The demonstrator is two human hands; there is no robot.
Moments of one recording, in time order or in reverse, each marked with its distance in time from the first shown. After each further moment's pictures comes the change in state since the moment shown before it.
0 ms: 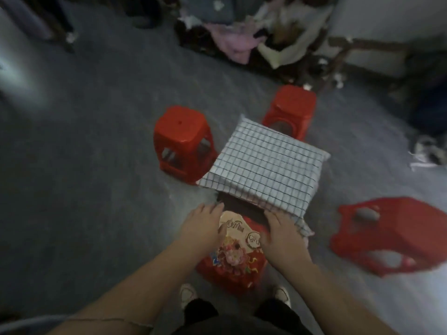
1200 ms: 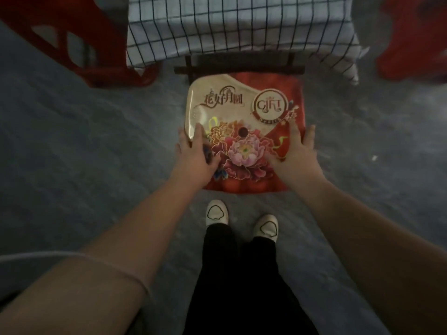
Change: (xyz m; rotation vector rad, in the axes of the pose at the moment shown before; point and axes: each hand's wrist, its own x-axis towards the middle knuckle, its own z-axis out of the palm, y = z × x) left_hand 0.129 -0.119 0.383 -0.119 -0.226 -0.082; right_hand 0.084 0.132 0.390 0.496 -0.028 0.596
